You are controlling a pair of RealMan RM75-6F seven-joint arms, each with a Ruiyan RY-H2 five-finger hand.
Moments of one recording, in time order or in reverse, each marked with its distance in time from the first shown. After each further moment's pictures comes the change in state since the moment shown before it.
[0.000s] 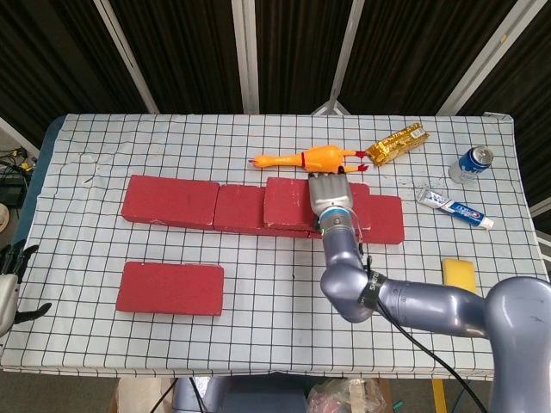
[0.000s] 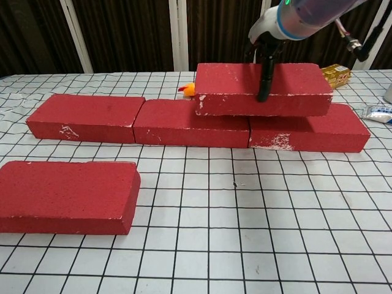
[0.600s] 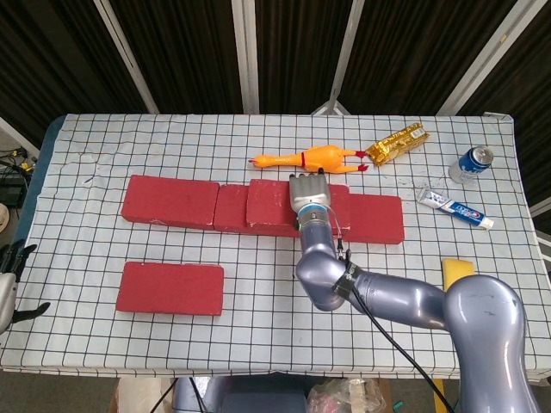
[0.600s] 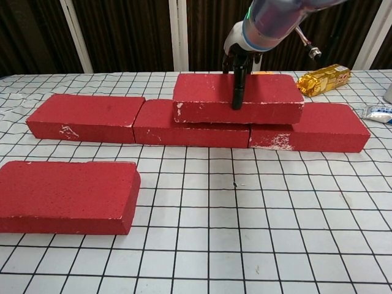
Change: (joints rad) left arm -0.006 0.012 -0.002 0.006 -0.015 -0.014 -0.022; right arm 0.059 -0.124 0.046 0.186 0.074 -0.054 -0.079
